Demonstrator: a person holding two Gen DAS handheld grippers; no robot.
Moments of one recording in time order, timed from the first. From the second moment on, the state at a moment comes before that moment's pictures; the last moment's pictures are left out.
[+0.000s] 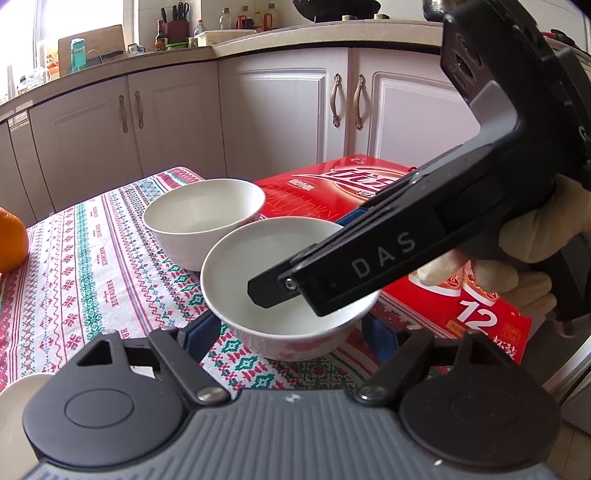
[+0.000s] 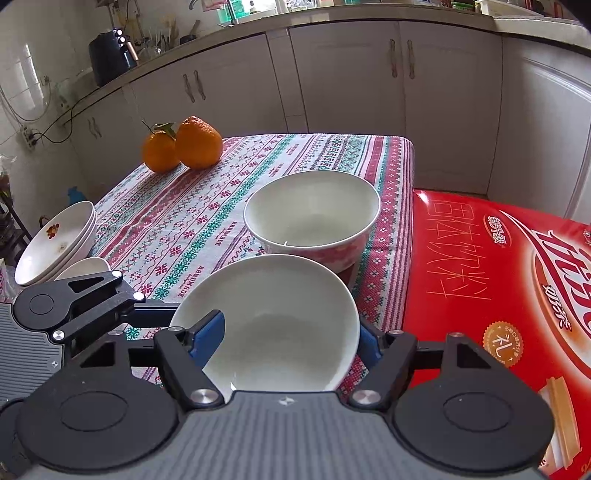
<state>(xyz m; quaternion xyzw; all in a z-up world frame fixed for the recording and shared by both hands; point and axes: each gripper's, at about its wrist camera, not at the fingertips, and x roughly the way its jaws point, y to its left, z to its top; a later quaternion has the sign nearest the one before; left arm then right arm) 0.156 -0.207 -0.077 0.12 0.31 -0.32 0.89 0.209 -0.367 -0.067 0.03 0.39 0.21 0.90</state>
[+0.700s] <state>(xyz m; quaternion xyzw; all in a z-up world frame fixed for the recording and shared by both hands) 0.124 -0.181 -0.033 0.12 0.30 -0.32 0.89 0.182 -0.345 -0.023 0.02 0.39 0.23 0.89</state>
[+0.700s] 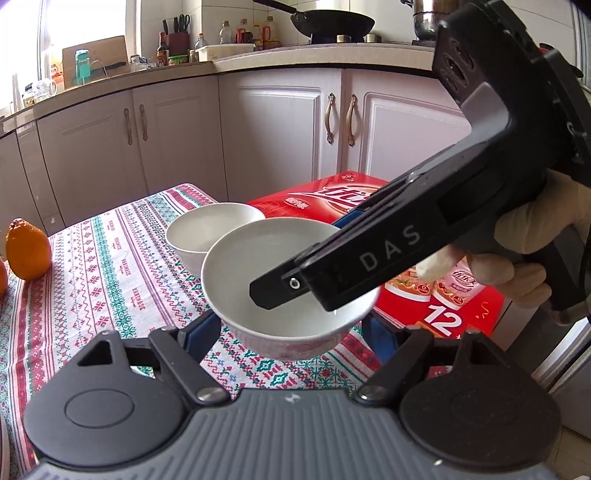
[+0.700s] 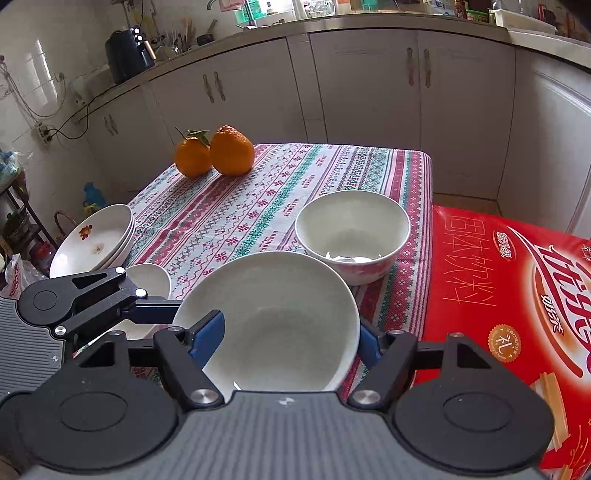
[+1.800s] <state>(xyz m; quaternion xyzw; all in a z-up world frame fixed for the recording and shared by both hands) 0.097 -0.057 -0.019 0.05 0.31 -0.23 0.92 0.186 -0.202 -0.016 -0.03 0.38 0.31 0.87</state>
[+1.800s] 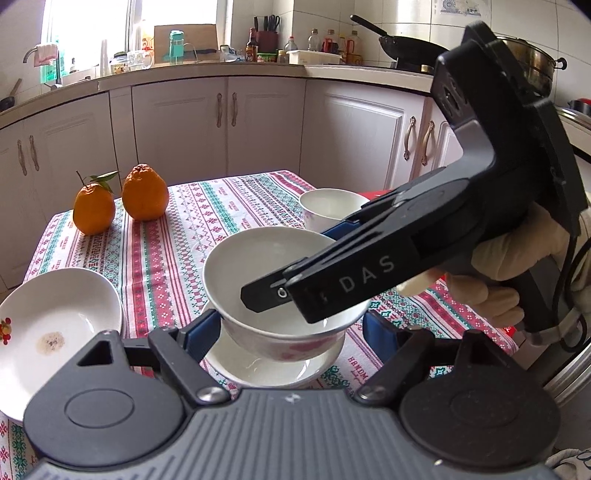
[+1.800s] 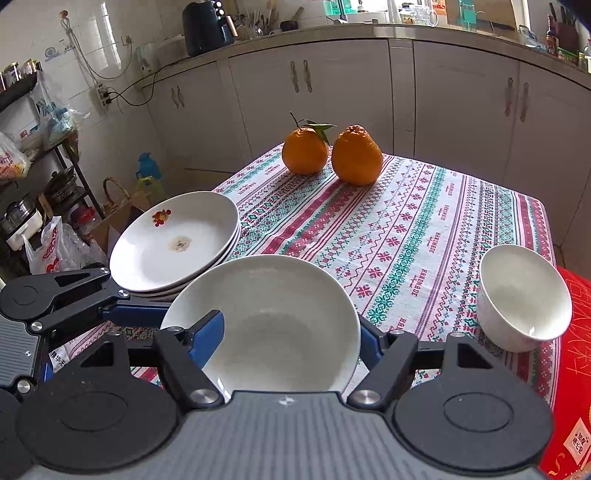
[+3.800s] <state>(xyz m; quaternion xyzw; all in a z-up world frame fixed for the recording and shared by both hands) 0.080 -0.041 -0.023 0.06 0.34 -0.26 0.90 0.142 -0.198 -0.019 -0.09 0.33 0.25 0.91</state>
